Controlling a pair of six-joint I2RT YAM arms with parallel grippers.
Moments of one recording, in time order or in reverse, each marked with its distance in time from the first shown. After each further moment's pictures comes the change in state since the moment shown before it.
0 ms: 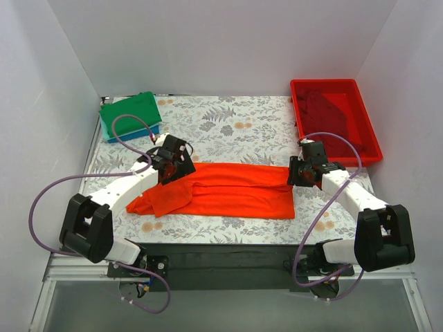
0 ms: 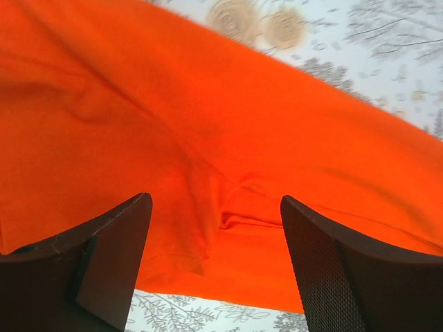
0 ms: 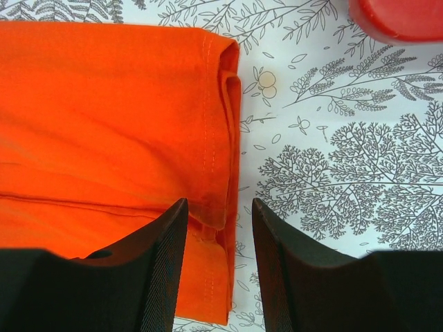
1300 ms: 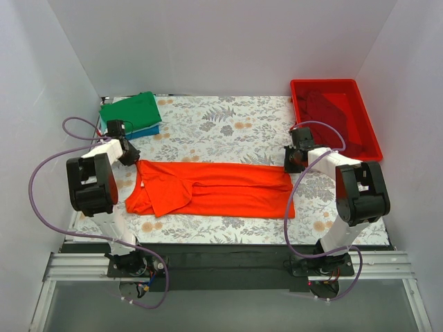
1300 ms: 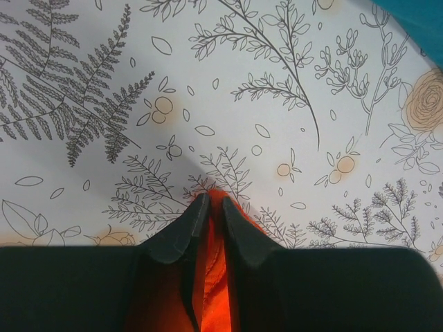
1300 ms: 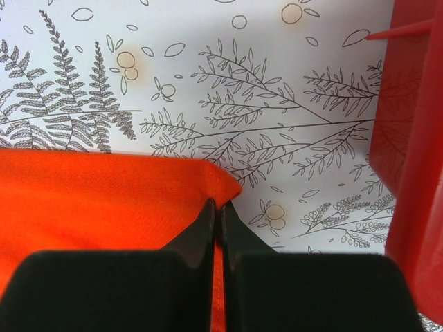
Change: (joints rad) left arm 0.651 0.437 0.182 0.193 0.169 0.193; right arm -0.021 0.395 0.221 0.116 0.027 -0.008
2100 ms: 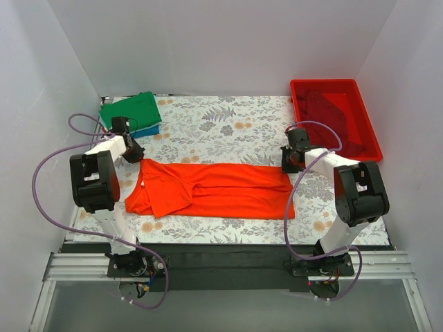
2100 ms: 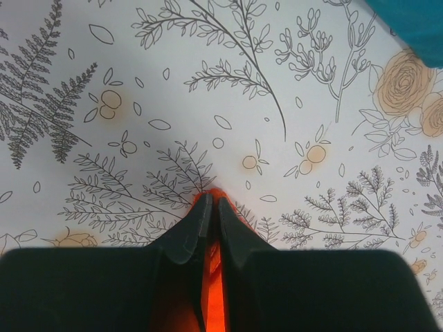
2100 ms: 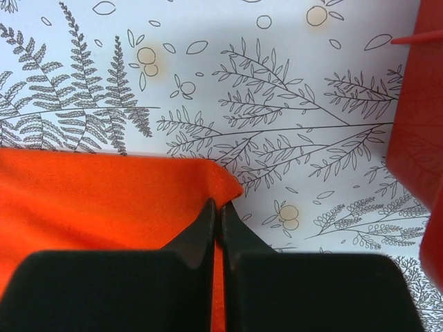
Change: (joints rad) left arm -0.038 0.039 0.061 -0.050 0.034 -0.013; right arm 0.039 0.000 -0.003 0.007 0.023 -0.011
